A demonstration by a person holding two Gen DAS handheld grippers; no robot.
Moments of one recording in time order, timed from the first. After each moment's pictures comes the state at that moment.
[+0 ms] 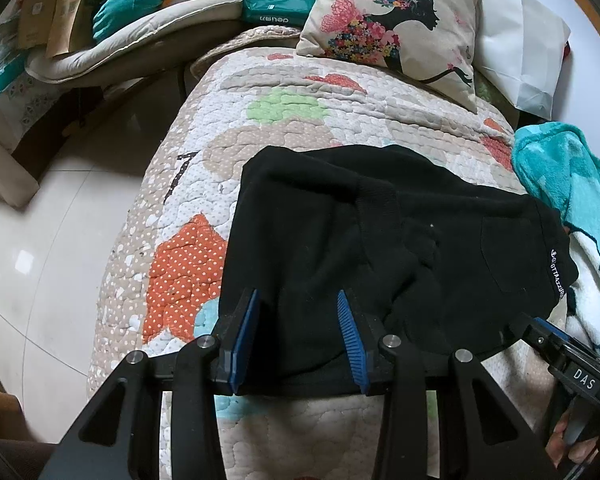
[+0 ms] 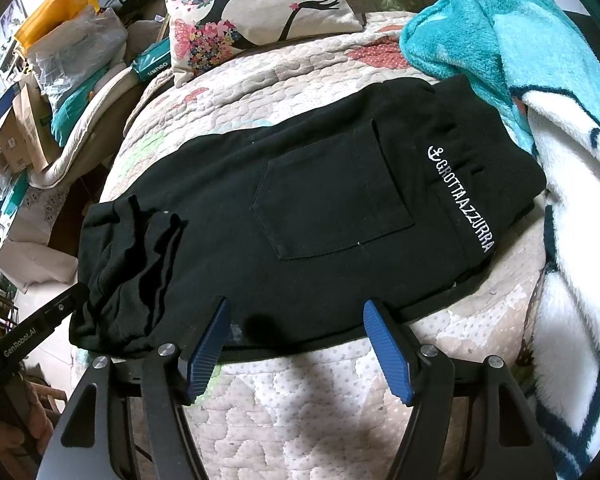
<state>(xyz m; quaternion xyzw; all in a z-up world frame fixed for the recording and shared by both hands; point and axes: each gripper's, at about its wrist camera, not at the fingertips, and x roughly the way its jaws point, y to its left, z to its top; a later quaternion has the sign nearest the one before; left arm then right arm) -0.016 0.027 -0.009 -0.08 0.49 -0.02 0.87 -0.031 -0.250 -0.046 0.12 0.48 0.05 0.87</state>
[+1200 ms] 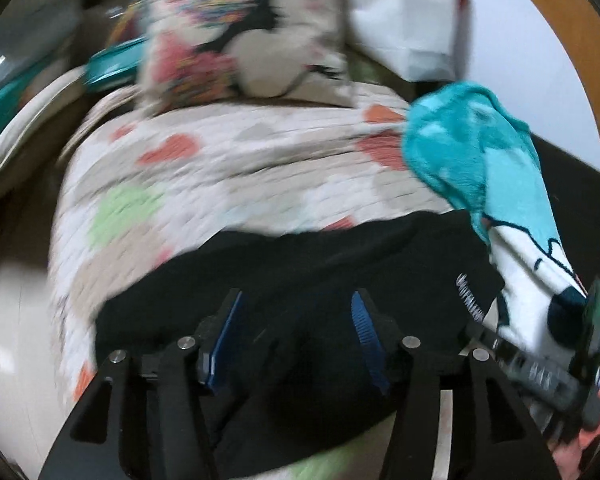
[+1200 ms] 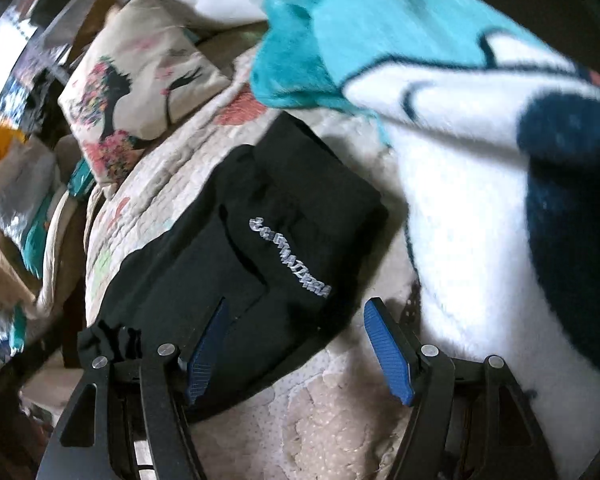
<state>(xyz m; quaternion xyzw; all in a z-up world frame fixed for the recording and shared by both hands) 0.066 -0.107 0.051 0.03 0.48 -0.20 0.85 -0.037 -0.351 -0.041 0.30 0.43 -0.07 0.85</state>
